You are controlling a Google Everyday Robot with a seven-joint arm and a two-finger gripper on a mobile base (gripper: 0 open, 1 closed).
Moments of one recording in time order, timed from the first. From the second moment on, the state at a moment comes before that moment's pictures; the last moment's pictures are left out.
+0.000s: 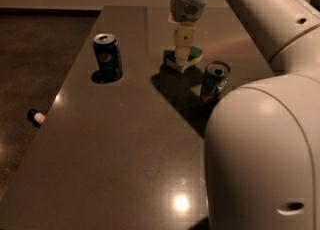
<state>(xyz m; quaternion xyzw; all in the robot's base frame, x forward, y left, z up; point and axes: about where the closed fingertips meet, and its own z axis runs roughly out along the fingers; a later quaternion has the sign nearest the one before) 0.680 -0.070 0.912 -0.72 0.69 0.00 0.12</state>
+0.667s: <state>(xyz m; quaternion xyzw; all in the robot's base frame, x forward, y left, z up) 0.706 -0.097 0.867 -0.75 0.65 -0.02 0.06</state>
